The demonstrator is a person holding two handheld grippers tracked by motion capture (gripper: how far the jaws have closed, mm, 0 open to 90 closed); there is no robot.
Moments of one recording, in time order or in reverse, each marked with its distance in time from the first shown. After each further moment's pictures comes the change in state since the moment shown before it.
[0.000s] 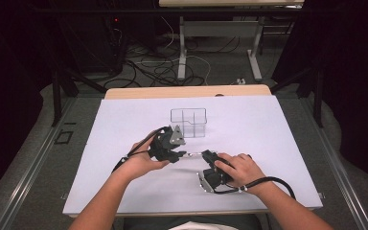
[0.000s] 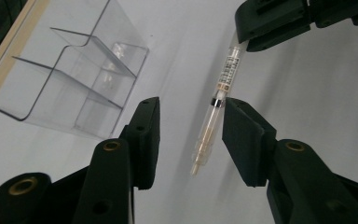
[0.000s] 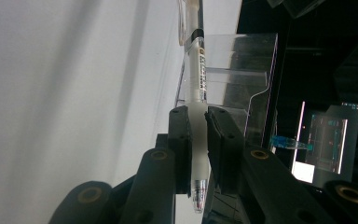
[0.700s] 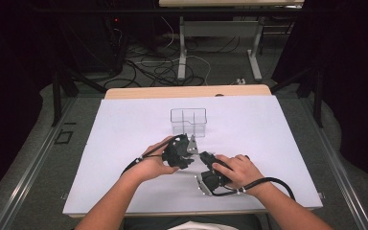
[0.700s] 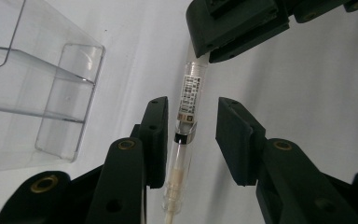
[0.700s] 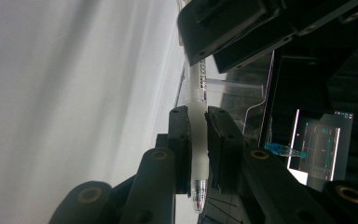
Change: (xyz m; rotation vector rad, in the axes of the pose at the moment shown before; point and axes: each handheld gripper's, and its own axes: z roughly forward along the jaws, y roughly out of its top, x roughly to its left) left arm -0.020 0.016 0.032 0.103 -0.053 0.115; right arm 0.002 0.007 -0.001 -0.025 -0.019 -0.030
